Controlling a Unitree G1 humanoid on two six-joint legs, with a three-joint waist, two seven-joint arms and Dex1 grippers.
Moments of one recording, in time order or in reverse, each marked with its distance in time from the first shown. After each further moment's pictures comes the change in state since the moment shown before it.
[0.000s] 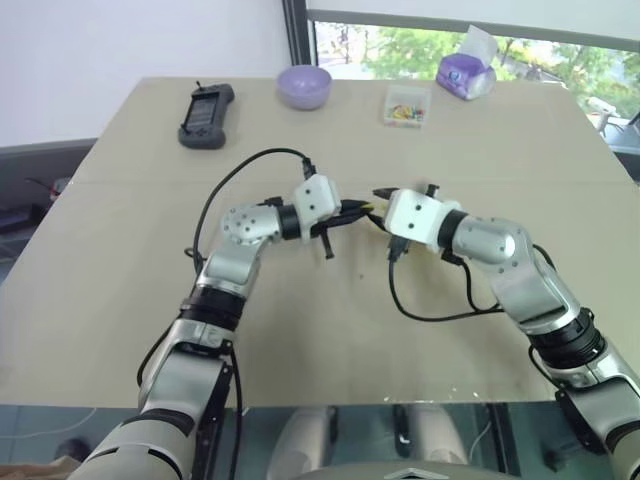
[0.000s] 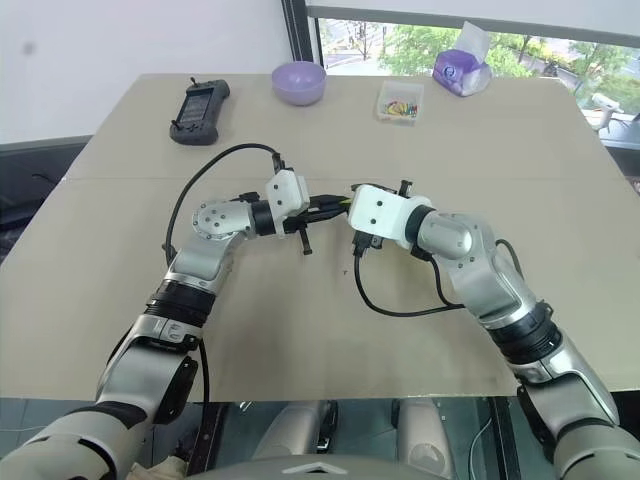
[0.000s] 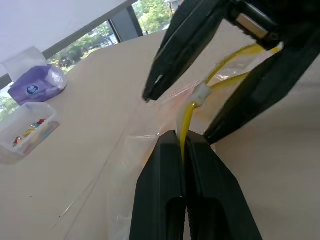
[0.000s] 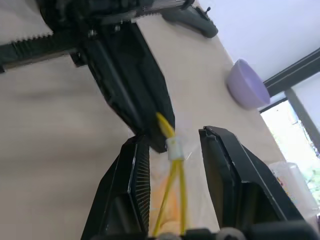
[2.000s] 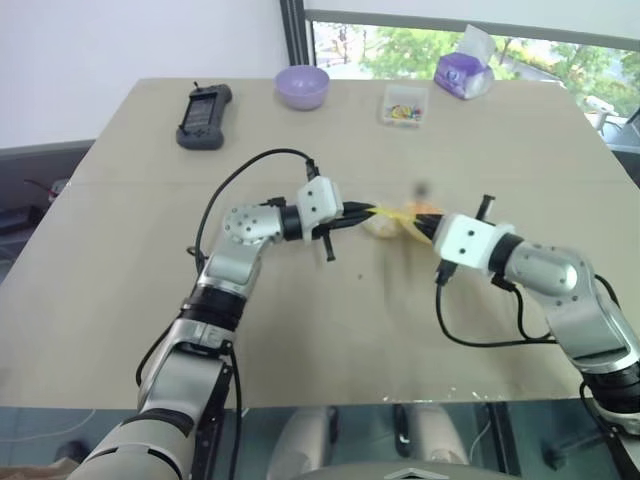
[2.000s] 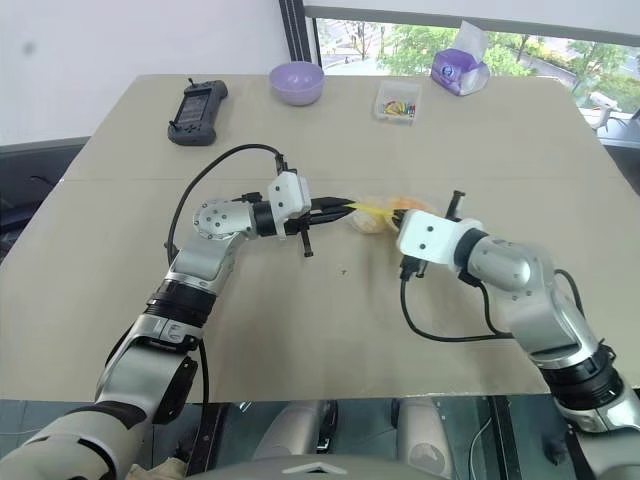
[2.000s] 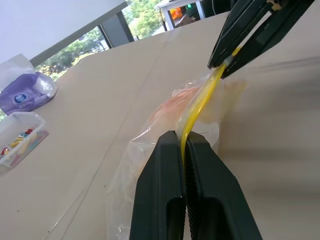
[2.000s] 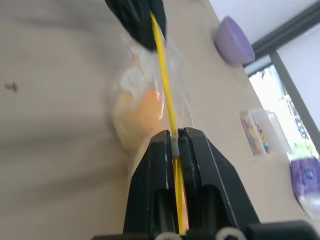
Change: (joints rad) left arm -0.001 0.005 -0.019 -0.012 -0.017 -0.012 -0.023; right arm 0.274 -0.198 -0.190 -0.202 0.035 -0.012 0.021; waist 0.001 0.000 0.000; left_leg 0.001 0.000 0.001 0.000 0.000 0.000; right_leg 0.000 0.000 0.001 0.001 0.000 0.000
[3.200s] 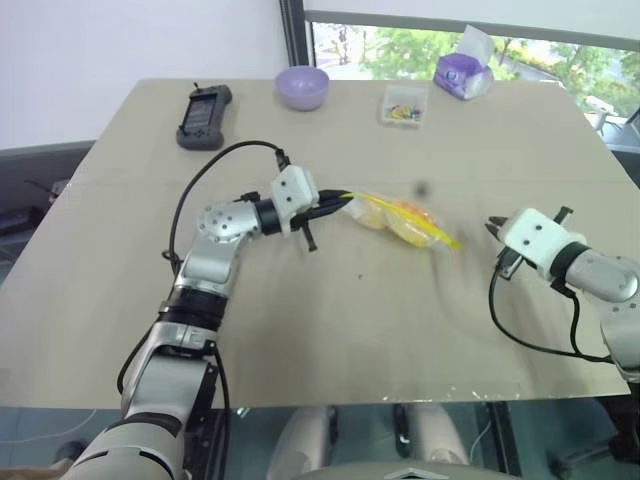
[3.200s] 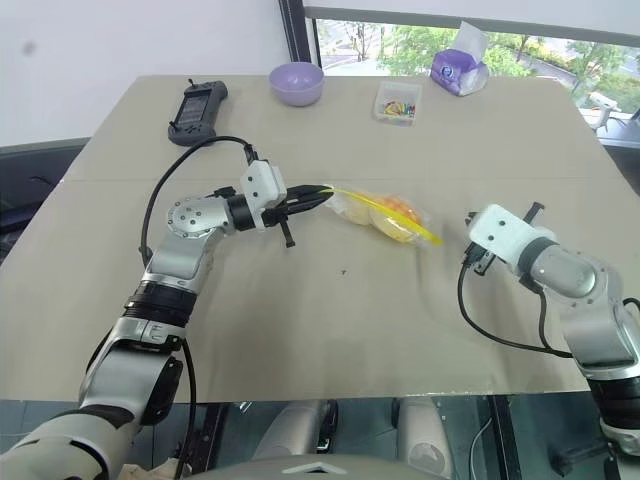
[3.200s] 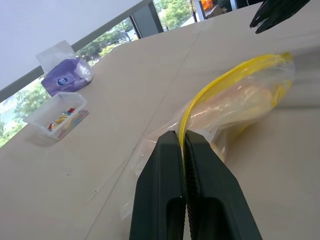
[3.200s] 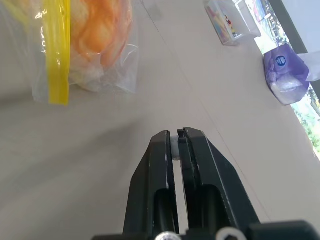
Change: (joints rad) left arm 0.021 0.062 0.068 -0.007 -0.019 0.011 0.053; right arm 0.141 -0.061 -0.223 0.114 0.077 0.042 -0.028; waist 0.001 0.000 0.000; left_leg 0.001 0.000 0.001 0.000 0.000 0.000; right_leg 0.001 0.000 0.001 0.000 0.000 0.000
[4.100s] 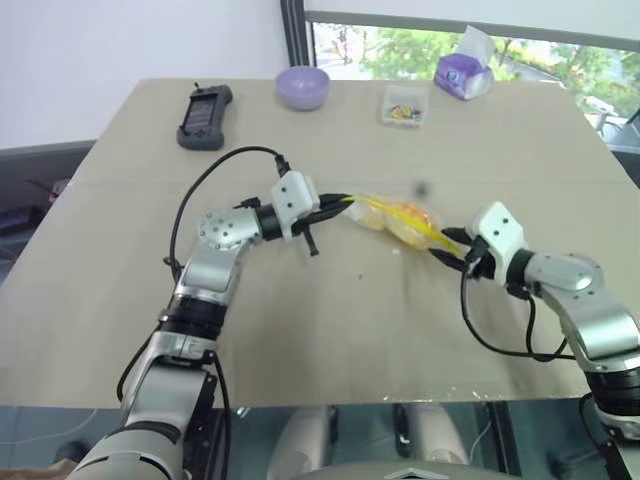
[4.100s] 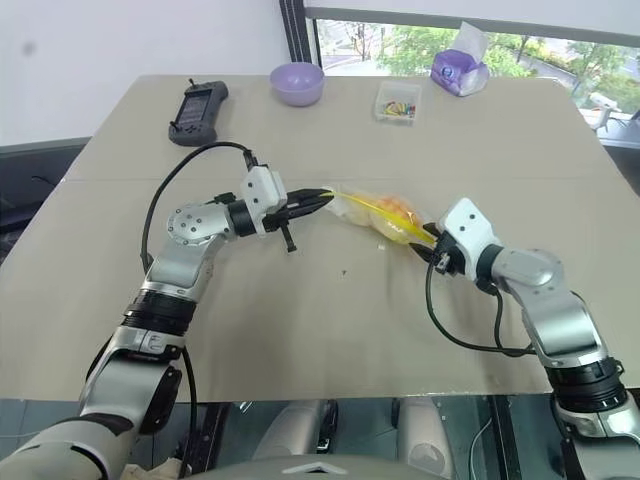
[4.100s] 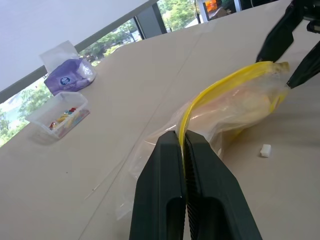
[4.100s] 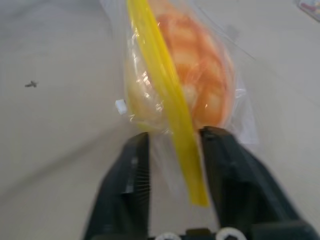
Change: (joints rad) left arm 0.056 0.001 0.001 -0.088 0.000 0.032 0.036; right arm -0.099 0.129 0.098 0.011 0.280 0.225 0.089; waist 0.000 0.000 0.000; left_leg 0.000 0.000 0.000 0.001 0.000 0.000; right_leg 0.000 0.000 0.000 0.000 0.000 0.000
